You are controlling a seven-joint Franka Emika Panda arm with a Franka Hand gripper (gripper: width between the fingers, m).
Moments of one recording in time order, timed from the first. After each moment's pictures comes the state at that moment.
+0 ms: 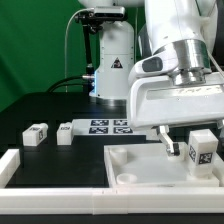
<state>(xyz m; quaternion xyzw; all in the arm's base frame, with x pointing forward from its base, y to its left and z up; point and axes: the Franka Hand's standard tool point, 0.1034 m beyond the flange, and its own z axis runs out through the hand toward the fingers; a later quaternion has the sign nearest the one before) 0.612 0.107 0.067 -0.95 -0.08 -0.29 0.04</state>
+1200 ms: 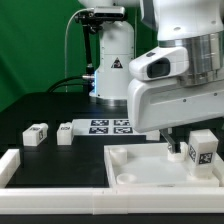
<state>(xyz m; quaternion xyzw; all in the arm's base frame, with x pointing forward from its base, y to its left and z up) 0.614 0.110 0.077 -0.99 -0.08 0.02 0.08</state>
